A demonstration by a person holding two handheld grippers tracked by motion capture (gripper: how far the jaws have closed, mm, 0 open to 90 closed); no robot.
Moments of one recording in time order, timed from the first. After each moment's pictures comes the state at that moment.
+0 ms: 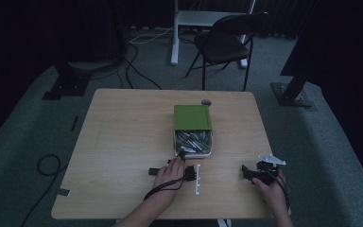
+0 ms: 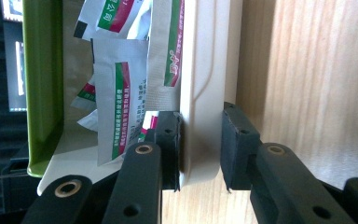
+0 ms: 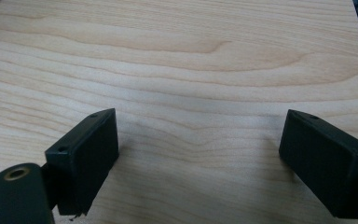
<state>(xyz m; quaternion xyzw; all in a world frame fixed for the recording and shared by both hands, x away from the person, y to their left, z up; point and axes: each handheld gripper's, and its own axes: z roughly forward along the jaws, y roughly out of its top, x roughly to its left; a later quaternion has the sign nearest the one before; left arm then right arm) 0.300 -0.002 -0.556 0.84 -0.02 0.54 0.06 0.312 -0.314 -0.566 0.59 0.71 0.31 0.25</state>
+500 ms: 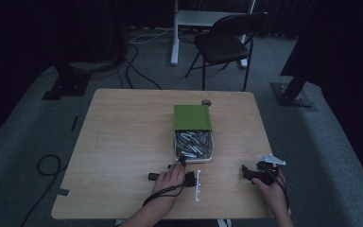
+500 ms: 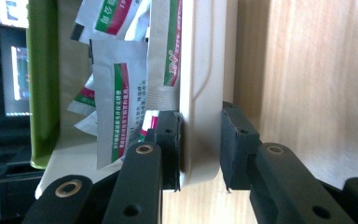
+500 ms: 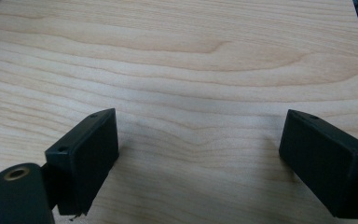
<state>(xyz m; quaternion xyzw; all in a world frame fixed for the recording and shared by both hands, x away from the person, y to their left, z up) 0.281 -0.001 -0.555 0.84 -0.03 0.54 0.07 0.312 -0.314 -0.566 0.59 0.71 0.31 0.25</state>
